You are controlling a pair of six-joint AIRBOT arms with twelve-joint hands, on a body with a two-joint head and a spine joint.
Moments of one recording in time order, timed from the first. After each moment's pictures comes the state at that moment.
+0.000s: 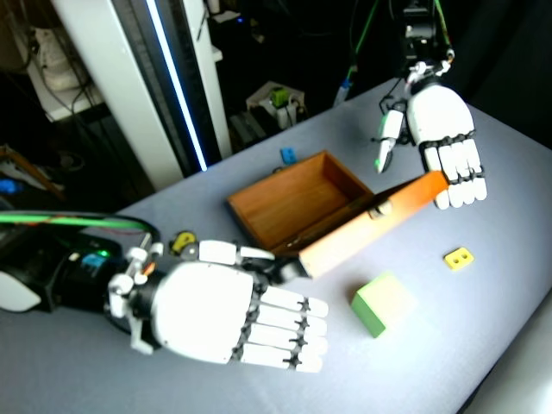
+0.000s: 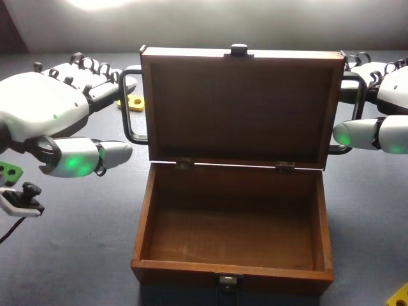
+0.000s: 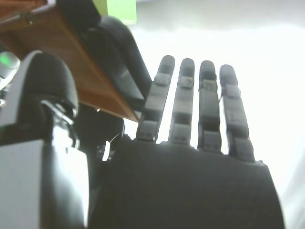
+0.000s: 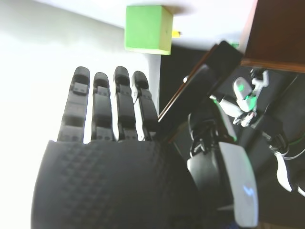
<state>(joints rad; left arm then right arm) 0.82 -0.88 1.05 -0.13 -0.58 1.05 -0.88 -1.04 1.34 -0.27 0.73 -0.35</state>
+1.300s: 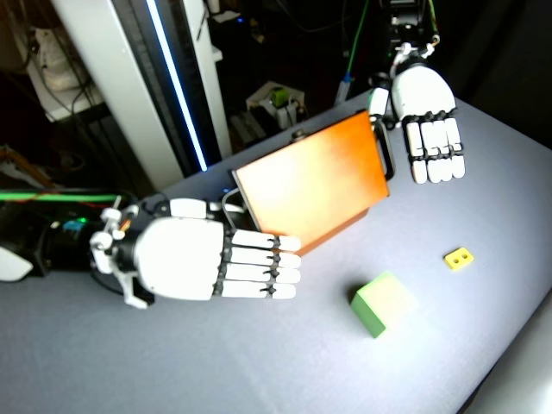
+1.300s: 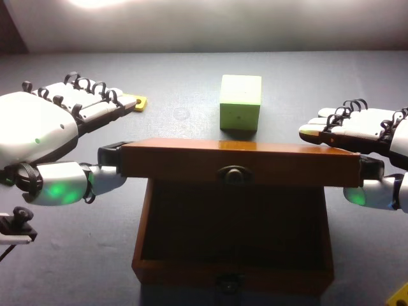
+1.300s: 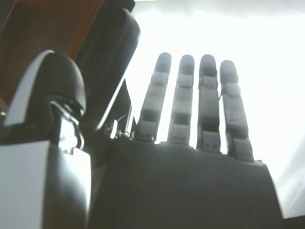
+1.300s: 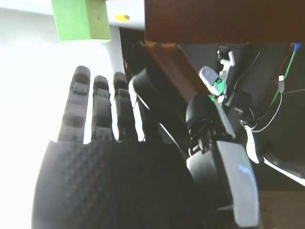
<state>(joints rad) 0.95 -0.81 0.96 -0.10 -0.73 0.97 -1.06 -0.97 1.19 -0.28 0.92 -0.33</state>
